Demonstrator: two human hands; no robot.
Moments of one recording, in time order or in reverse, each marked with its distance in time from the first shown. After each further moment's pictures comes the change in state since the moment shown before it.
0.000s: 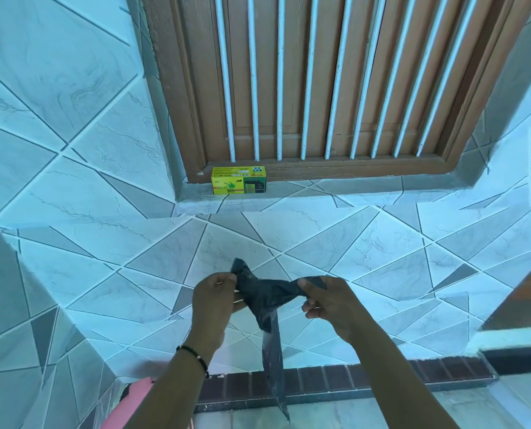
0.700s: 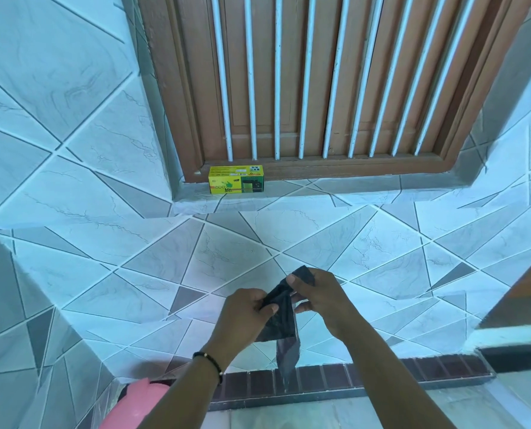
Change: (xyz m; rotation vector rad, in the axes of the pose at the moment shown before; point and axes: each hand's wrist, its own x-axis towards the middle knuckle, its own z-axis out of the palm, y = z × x) left_hand -0.008 -0.022 0.018 0.802 -0.350 0.408; right_hand 0.003 -0.007 0.014 -0.119 -0.058 -0.101
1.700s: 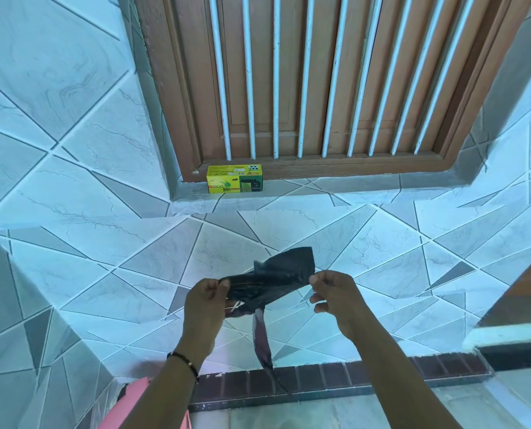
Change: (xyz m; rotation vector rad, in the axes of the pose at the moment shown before) left_hand 0.008 -0.030 -0.021 -0.669 0.389 -0.331; right_hand 0.001 0.008 -0.021 0.015 0.220 0.089
